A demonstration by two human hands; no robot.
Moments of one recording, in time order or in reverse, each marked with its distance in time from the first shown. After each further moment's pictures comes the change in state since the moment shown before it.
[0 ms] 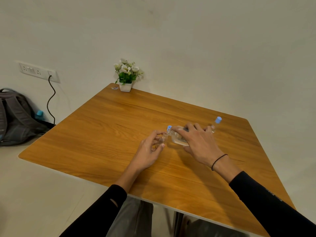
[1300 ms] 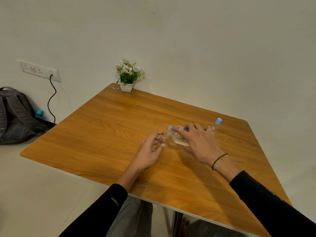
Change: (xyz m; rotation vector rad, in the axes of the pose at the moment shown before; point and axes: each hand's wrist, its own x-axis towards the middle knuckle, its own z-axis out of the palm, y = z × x) left_hand 0.000 -0.002 0.000 -0.018 0.002 -0.018; right_hand 0.001 -0.001 -0.003 -0.029 -0.012 -0.011
